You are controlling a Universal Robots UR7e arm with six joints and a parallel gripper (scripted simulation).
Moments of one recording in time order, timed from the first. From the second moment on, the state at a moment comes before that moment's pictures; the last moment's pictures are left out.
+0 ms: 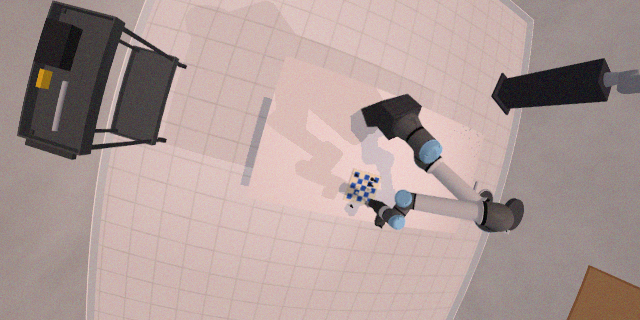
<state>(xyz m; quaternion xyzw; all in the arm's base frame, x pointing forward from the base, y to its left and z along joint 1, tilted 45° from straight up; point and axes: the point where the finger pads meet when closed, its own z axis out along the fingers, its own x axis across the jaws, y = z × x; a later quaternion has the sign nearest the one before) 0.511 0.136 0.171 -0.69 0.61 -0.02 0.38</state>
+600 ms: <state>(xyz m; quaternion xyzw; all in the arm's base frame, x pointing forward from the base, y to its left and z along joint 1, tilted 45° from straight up) 0.487 0.111 0.206 -0.69 0.61 -0.02 0.38</state>
